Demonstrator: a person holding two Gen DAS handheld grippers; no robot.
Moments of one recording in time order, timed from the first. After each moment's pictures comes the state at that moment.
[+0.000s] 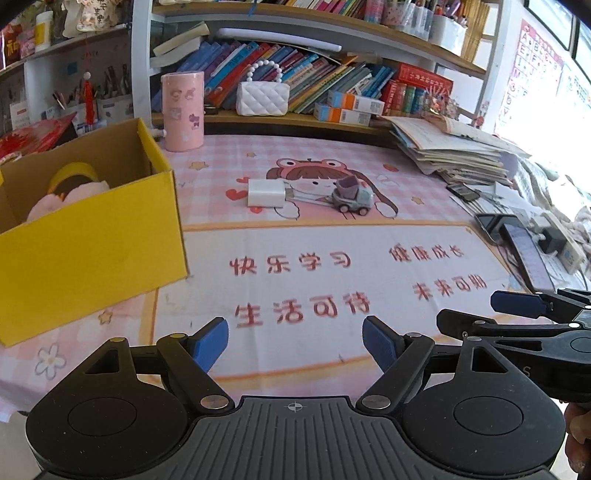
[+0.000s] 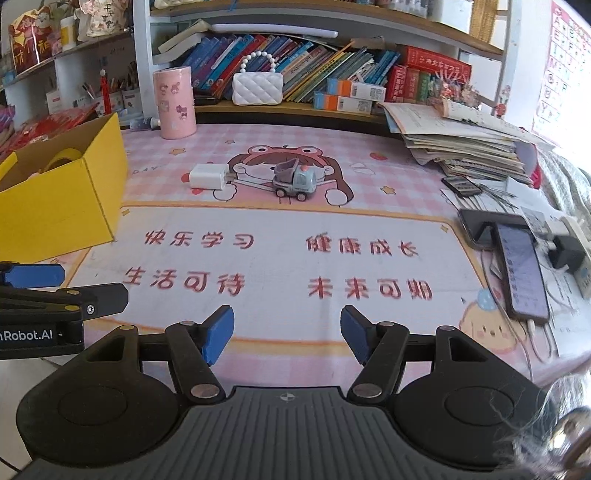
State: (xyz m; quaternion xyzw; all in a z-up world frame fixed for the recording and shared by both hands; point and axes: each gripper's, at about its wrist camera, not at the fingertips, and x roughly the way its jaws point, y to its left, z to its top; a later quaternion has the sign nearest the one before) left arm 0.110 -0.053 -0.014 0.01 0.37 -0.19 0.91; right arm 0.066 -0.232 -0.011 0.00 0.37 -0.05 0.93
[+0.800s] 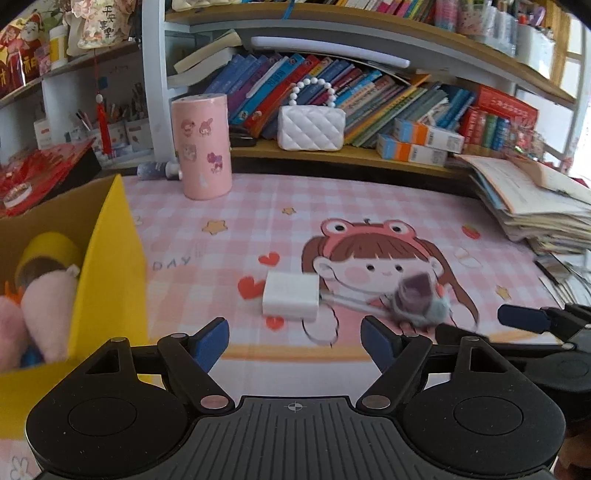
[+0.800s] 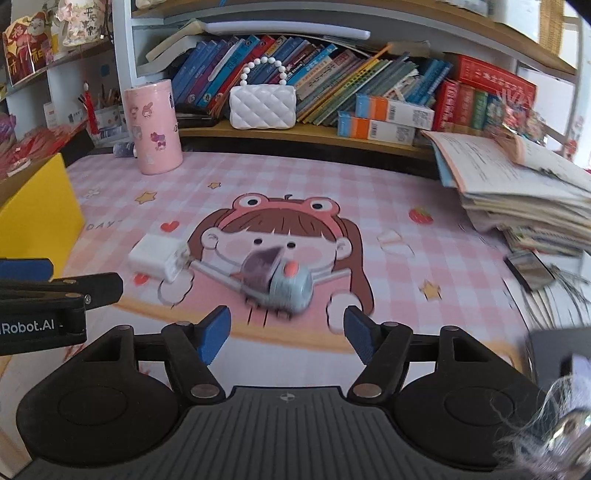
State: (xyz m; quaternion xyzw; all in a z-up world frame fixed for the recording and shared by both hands) left arm 0.259 -0.126 -0.015 0.01 0.35 -0.07 0.93; right arm 0.254 -0.295 -0.029 -0.01 0.35 0.02 0.94
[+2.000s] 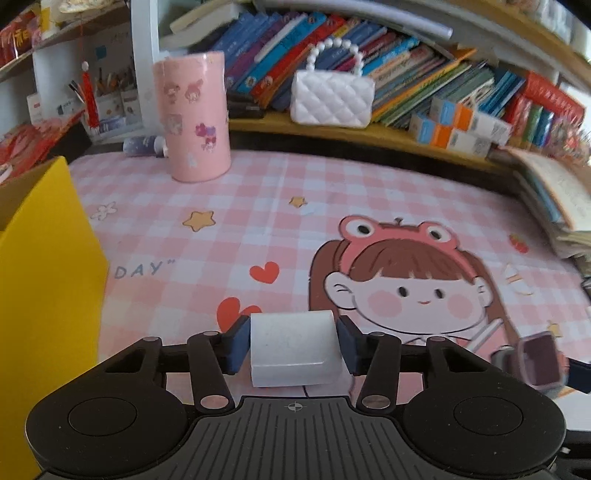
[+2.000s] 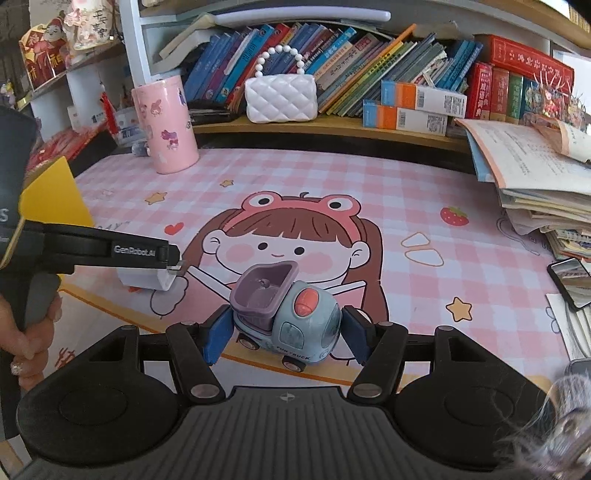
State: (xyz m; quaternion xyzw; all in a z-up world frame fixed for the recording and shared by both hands) left arm 0.330 -0.142 -0.048 -0.01 0.39 -0.05 0.92; right arm 0.271 -0.325 -0.041 0.02 0.36 0.09 0.93
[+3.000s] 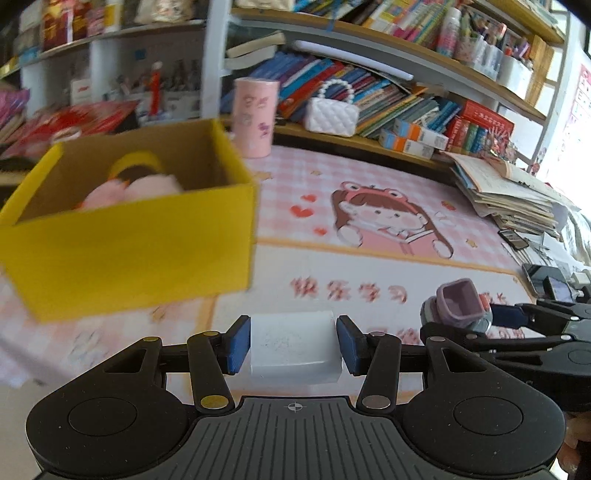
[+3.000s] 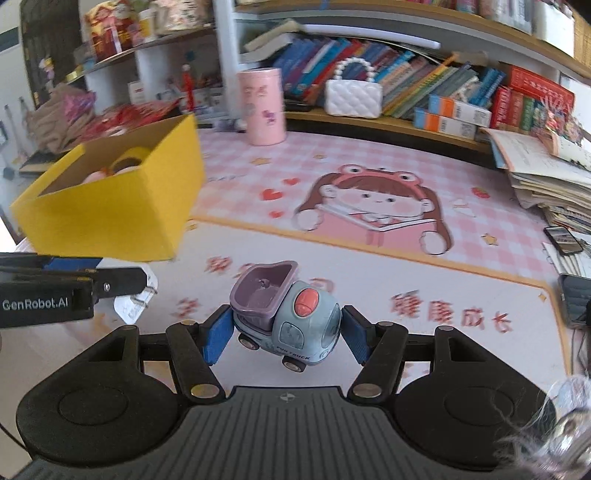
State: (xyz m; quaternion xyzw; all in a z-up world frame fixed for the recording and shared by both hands) left arm 0.113 -0.014 -0.009 -0.05 0.37 -0.10 0.92; right arm 0.108 -0.212 -0.009 -0.01 0.36 0.12 0.93
